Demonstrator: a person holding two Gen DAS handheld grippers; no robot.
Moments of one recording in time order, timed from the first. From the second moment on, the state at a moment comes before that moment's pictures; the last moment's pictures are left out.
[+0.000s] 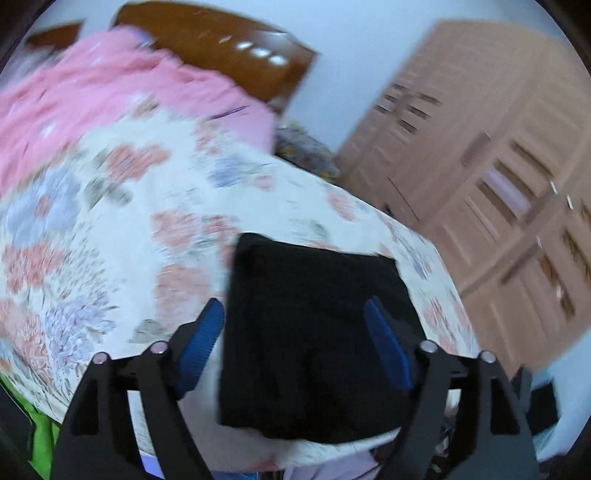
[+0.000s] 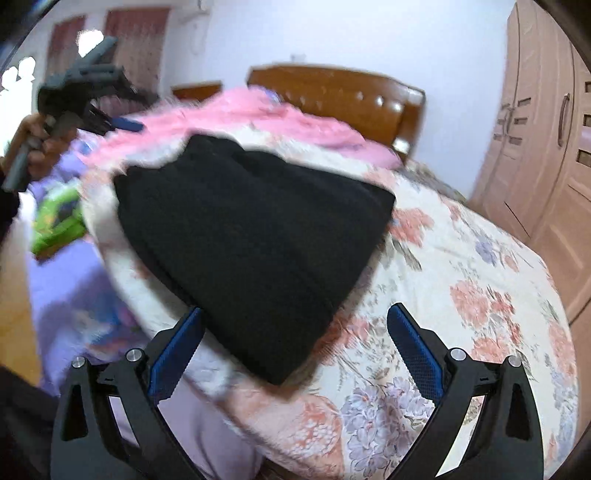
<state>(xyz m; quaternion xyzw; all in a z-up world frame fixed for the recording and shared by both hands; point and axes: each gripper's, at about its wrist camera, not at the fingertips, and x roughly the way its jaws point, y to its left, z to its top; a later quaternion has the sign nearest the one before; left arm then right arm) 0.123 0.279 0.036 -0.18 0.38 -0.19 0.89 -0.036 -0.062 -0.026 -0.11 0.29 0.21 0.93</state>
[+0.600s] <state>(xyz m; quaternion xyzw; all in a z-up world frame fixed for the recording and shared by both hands) 0.112 0.197 -0.046 0.00 0.45 -0.14 0.88 0.182 -0.032 -0.008 -0.11 0.35 0.15 0.92</state>
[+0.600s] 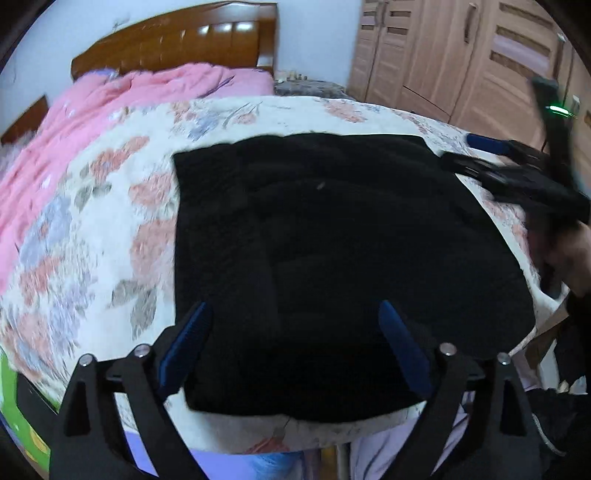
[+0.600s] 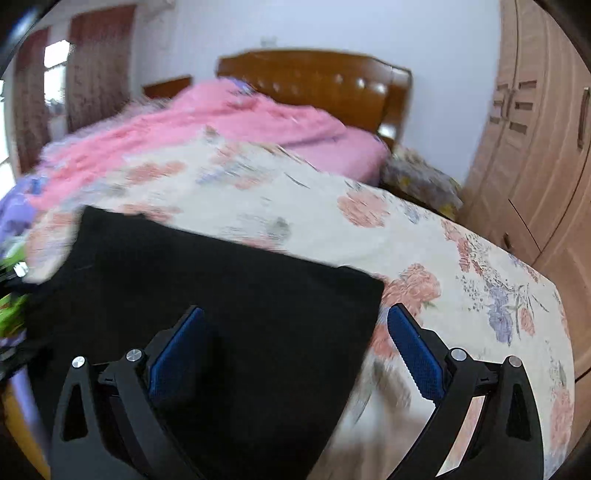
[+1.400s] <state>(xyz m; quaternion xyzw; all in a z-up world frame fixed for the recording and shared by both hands) 0.097 0.200 -0.047 0.00 0.42 -0.15 0.89 0.214 0.061 0.006 -0.09 0.44 0.29 0.85</state>
